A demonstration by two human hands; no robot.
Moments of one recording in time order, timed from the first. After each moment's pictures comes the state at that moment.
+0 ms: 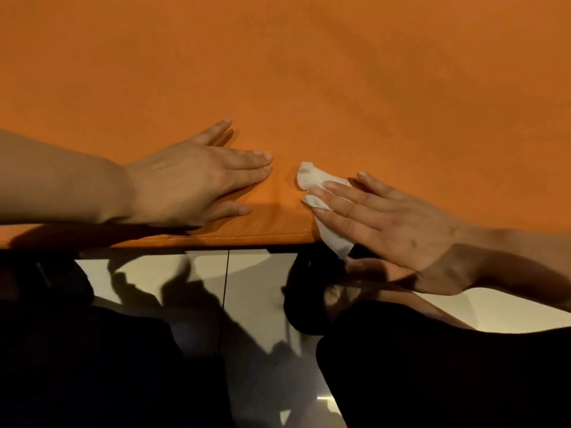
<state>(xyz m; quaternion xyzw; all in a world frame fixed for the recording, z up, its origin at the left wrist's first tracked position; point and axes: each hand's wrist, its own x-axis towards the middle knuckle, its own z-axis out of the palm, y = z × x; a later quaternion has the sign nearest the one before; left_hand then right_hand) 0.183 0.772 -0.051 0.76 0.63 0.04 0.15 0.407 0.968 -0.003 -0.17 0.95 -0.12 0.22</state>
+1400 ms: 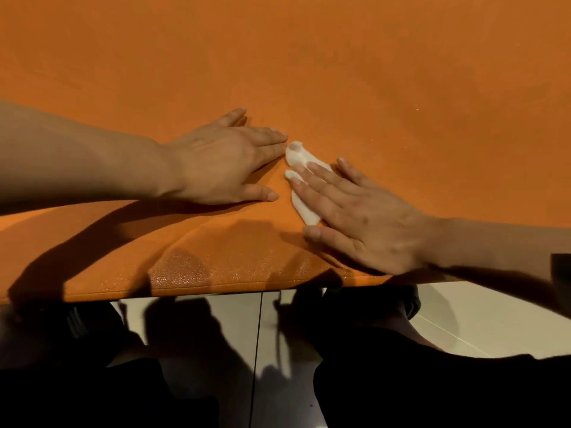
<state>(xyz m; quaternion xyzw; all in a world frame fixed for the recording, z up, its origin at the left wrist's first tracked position) 0.122 0.806 -0.044 0.70 0.68 -0.11 0.21 0.322 0.938 -0.015 -0.04 0.94 -0.14 0.30</state>
